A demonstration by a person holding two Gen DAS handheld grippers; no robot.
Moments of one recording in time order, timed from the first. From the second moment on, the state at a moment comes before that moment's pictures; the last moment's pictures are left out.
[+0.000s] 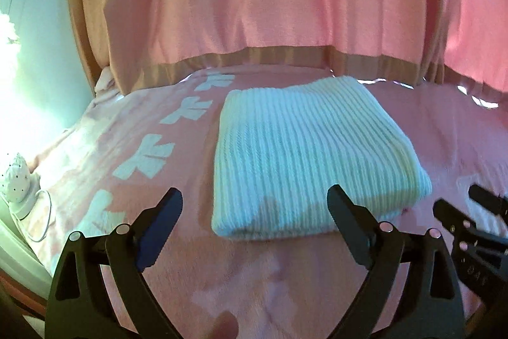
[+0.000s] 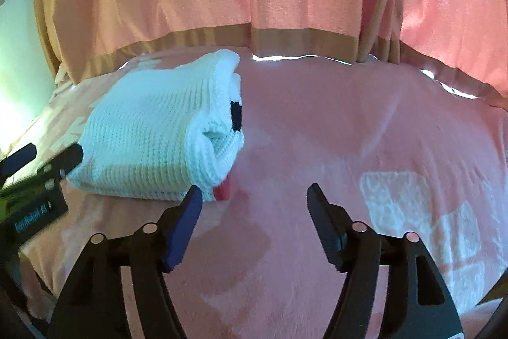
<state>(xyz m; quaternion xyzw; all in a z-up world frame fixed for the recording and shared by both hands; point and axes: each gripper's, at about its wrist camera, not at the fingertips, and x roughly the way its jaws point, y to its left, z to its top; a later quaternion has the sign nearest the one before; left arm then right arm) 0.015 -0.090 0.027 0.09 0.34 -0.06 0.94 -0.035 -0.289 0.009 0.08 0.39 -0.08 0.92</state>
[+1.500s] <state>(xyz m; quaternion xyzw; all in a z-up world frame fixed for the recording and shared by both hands) 0.010 -0.082 0.003 0.06 0.39 -0.06 0.92 -0.050 -0.260 -0.006 0.05 0.39 -0.05 0.92</state>
